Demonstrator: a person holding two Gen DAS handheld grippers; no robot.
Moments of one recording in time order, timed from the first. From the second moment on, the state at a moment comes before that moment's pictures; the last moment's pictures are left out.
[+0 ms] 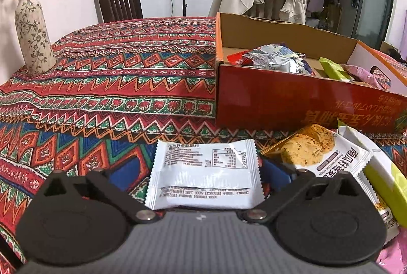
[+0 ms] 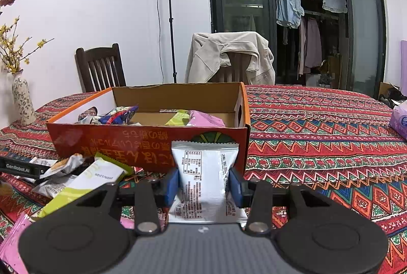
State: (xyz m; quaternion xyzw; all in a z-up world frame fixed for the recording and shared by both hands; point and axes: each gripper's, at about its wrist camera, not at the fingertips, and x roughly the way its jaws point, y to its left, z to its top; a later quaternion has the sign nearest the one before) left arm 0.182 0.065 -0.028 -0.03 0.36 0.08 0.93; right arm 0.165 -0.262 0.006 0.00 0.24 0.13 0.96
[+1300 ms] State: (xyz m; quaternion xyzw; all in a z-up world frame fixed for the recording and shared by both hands) left arm 0.156 0.016 0.065 0.00 0.19 0.01 0.98; right arm 0.162 -0.237 0.064 -0.01 0.17 0.16 0.97
